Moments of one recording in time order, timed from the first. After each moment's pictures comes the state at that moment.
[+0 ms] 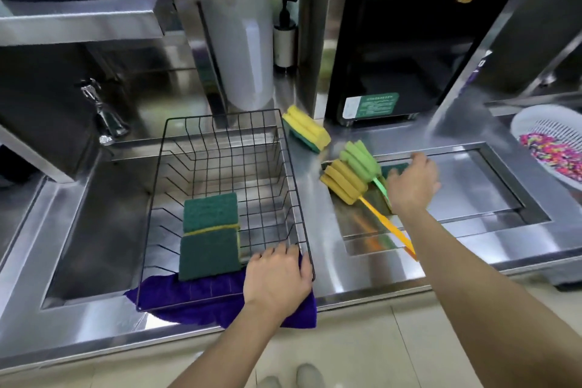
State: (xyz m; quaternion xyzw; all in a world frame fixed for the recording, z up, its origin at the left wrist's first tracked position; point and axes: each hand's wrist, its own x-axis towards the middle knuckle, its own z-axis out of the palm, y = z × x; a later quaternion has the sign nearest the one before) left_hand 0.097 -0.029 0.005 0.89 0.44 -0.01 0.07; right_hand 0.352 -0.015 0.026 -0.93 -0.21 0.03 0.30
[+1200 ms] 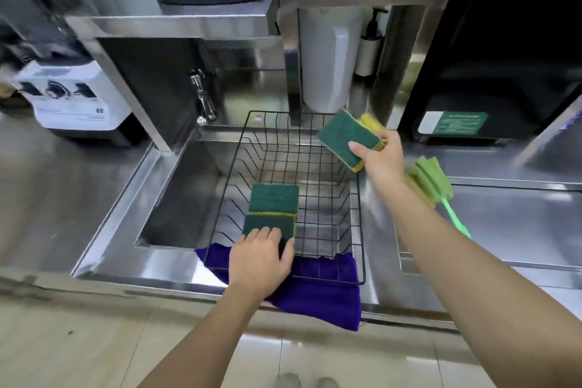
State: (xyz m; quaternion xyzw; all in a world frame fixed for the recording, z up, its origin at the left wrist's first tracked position) left_hand 0.011 0.002 -0.001 0.82 0.56 0.13 0.02; right_hand 0.240 0.073 0.069 -0.72 -0.31 0.30 0.54
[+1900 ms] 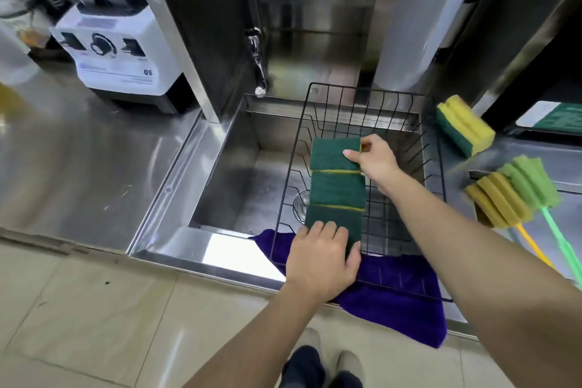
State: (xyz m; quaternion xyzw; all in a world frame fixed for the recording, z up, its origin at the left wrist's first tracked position) left_hand -0.011 0.012 -0.009 0.85 0.50 0.16 0.03; right_hand 0.141 0.147 0.007 -0.76 -0.40 0.40 0.33
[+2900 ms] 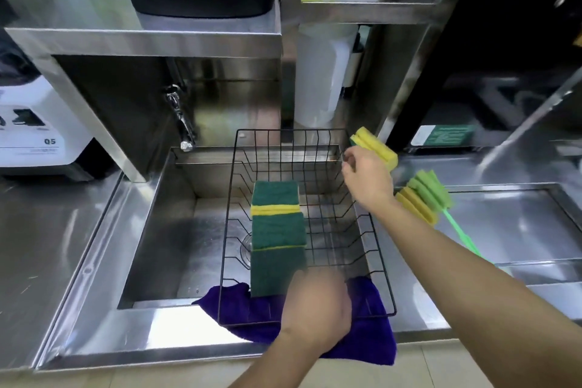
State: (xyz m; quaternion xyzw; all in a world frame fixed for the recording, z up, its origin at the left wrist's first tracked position) left_hand 0.038 -0.003 -0.004 0.91 0.39 0.10 0.08; right_hand 0.212 0.107 0.060 -0.82 -0.51 0.06 0.24
